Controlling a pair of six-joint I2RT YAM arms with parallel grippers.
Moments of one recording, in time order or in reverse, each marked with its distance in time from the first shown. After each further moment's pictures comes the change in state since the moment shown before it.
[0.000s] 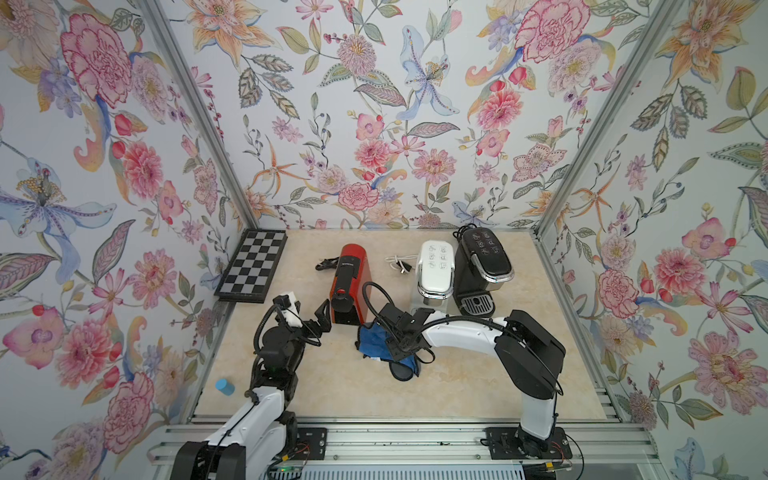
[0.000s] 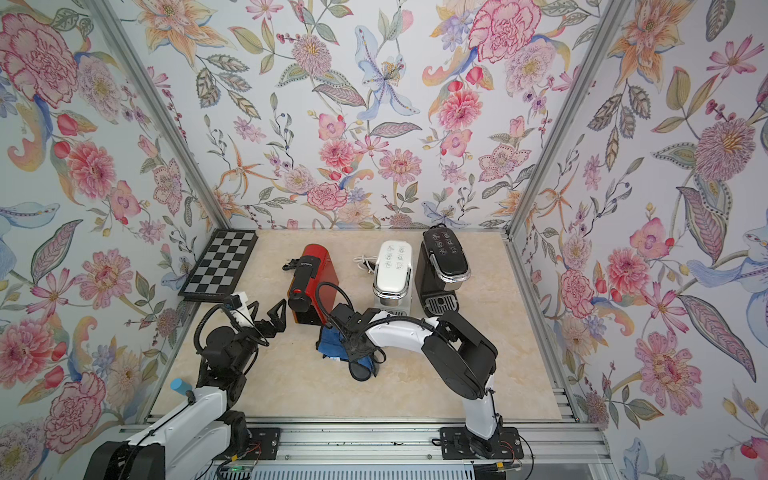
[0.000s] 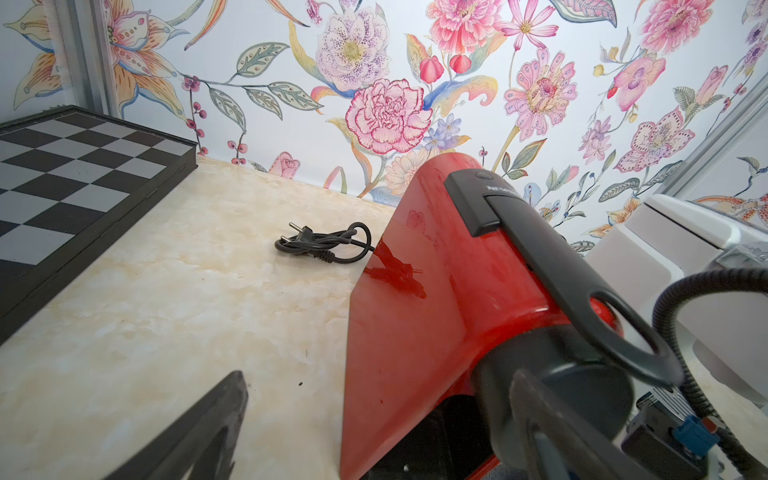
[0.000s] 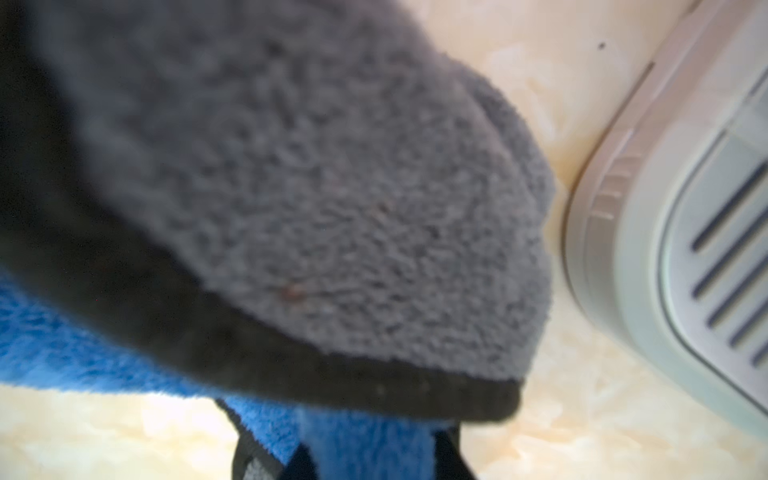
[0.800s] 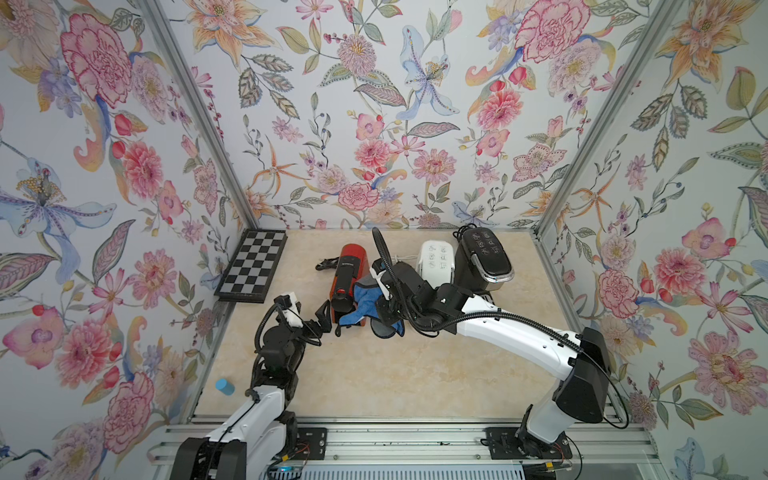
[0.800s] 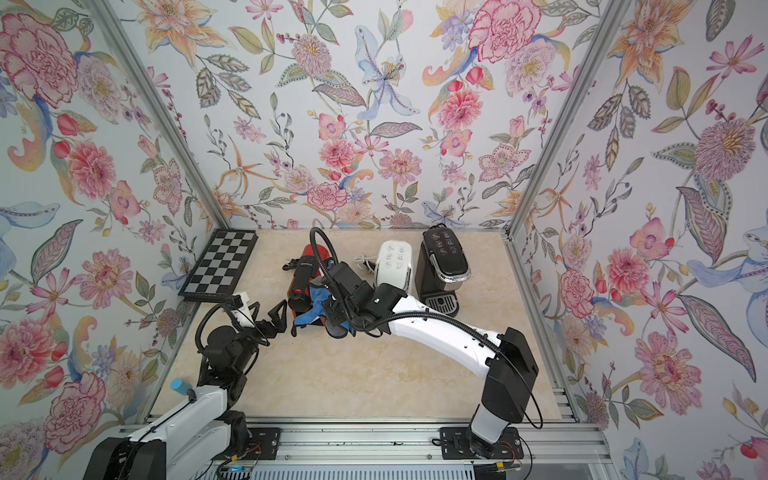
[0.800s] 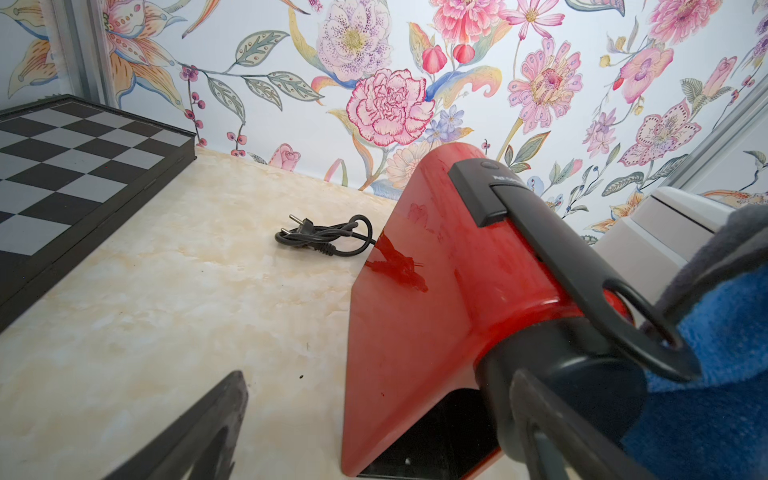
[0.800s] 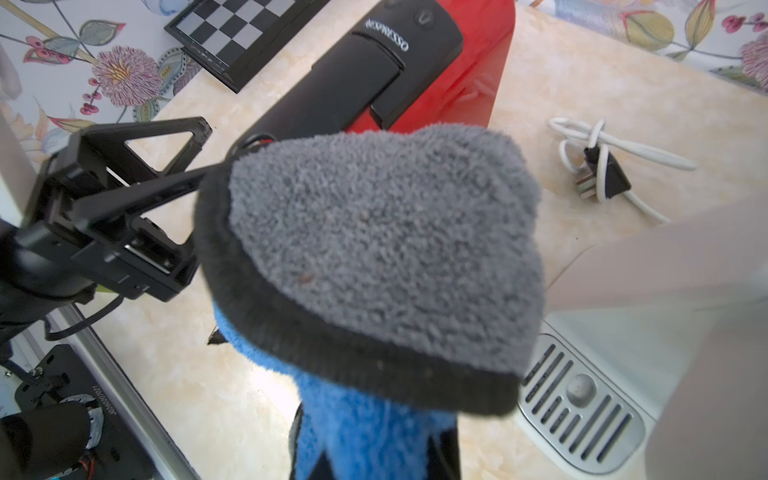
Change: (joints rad) left arm 0.000 0.025 0.000 0.001 0.004 0.000; right arm 0.013 -0.254 0.283 0.025 0.028 -0.181
